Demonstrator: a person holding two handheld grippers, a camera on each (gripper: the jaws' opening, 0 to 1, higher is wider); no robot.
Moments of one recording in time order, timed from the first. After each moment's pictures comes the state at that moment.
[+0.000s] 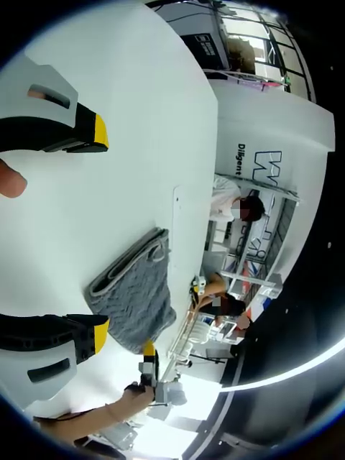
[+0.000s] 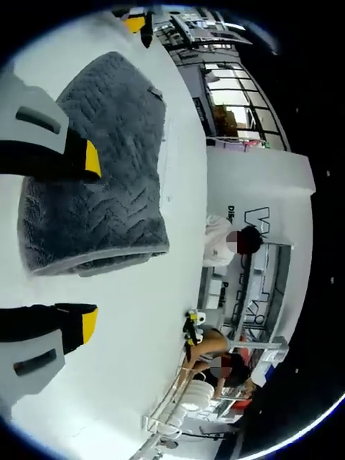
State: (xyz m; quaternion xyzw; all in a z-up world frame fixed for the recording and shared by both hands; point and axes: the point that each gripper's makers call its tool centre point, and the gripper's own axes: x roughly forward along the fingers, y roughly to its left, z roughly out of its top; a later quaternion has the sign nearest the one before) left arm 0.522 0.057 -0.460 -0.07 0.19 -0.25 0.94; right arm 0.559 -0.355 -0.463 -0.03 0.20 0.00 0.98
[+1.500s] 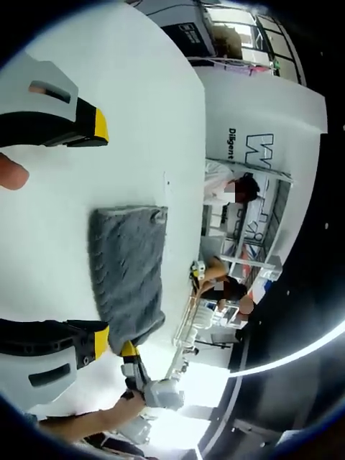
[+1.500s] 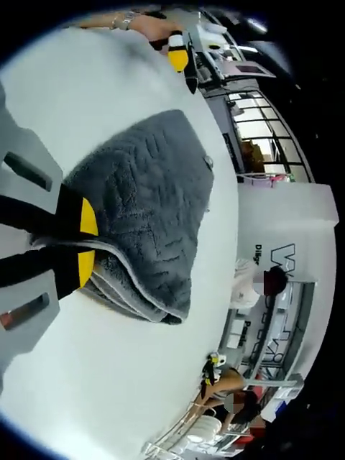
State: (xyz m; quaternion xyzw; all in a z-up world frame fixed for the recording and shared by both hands) left arm 0.515 0.042 -0.445 -0.04 0.17 -0.30 0.94; right arm 0.473 -0.243 -0.498 -0.05 0.29 0.14 0.95
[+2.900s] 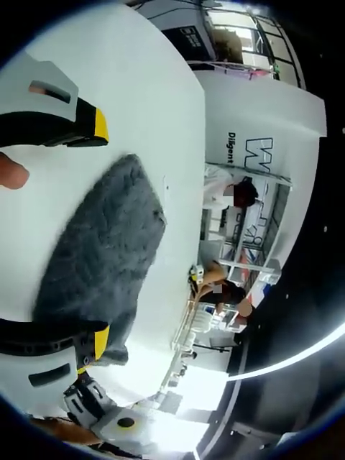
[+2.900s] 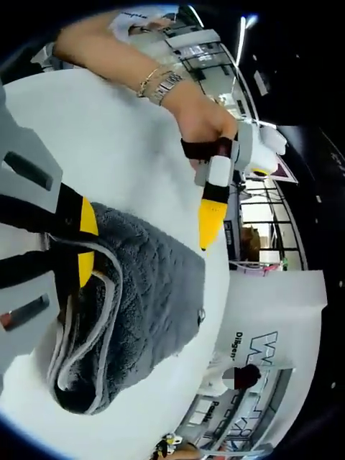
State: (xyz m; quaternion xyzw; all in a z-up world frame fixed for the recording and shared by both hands) left arm 0.515 0.050 -0.444 -0.05 0.17 -0.28 0.94; right arm 0.394 -0.049 -0.498 -0.09 0.24 0.36 0.90
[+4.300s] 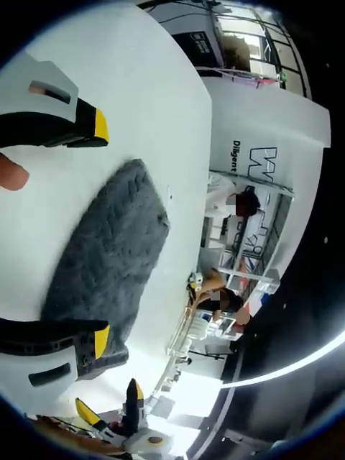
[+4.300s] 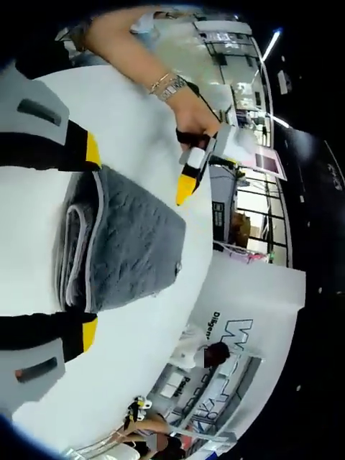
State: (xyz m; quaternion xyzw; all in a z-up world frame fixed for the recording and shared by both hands) left arm 0.515 0.060 -0.451 -0.06 0.18 -0.26 0.95; right arm 0.399 -0.150 -0.434 -0.16 0.20 0.28 0.93
